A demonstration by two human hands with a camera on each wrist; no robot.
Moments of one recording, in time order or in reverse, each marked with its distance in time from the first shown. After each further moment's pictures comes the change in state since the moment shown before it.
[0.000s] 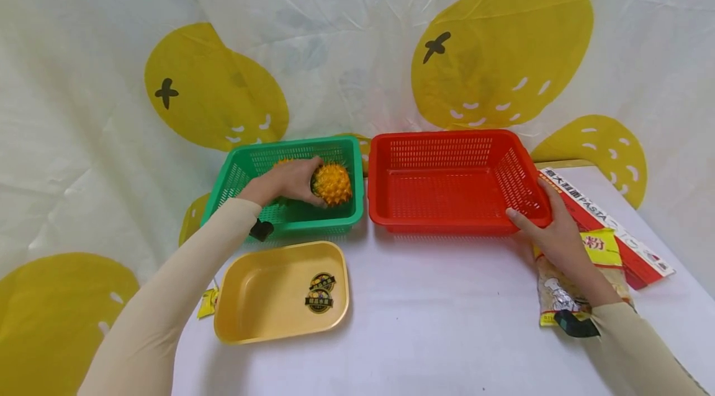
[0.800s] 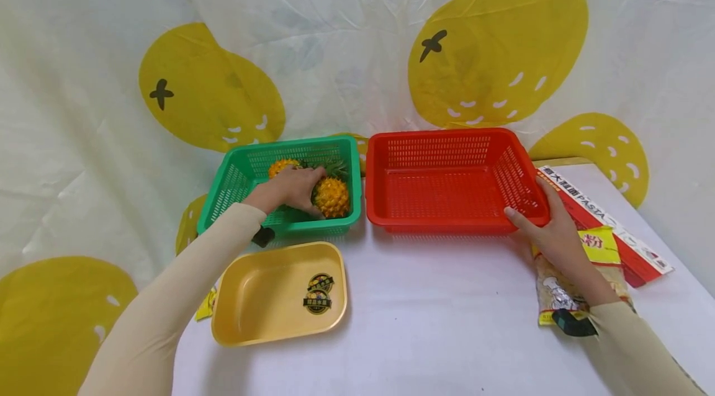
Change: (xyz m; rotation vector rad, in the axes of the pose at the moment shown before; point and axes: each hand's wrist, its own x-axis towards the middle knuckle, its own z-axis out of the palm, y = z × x) left_hand 0.006 0.007 0.015 0.190 -0.092 0.000; right_hand 0.000 0.003 0.002 0.020 0.007 0.016
